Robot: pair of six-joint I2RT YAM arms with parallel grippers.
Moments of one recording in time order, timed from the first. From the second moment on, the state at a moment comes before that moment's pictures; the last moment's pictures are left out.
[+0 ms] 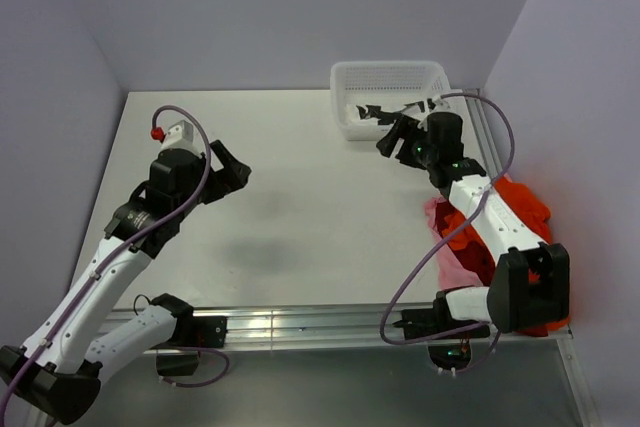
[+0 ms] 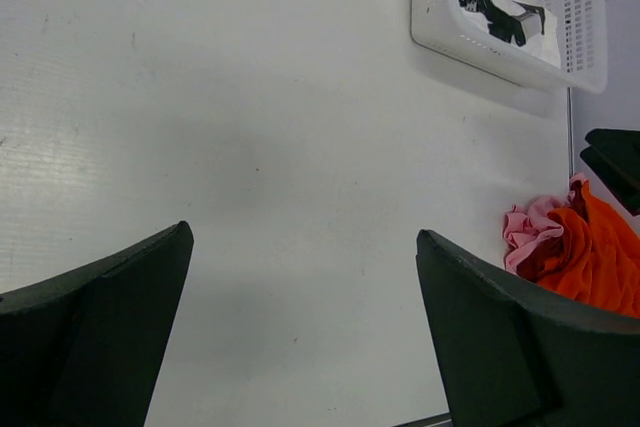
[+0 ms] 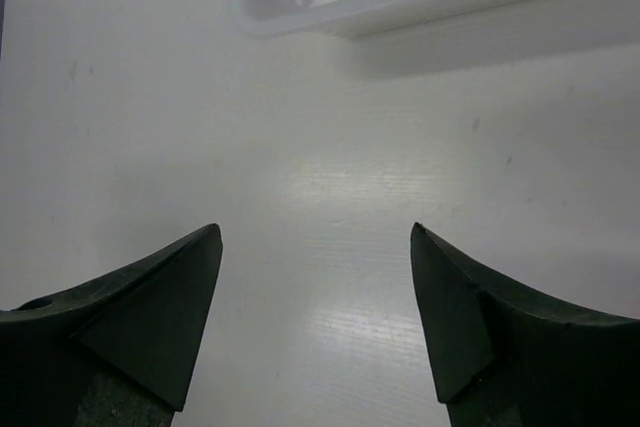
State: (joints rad) left arm -0.46 0.90 0.98 -0.56 -0.16 -0.73; right arm 0.14 1.30 0.96 -0.20 -0.15 0.53
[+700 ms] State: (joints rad) left arm -0.46 0.65 0.81 -0.56 -0.16 -0.70; right arm 0.30 0.56 0.42 -0.02 -0.03 0.48
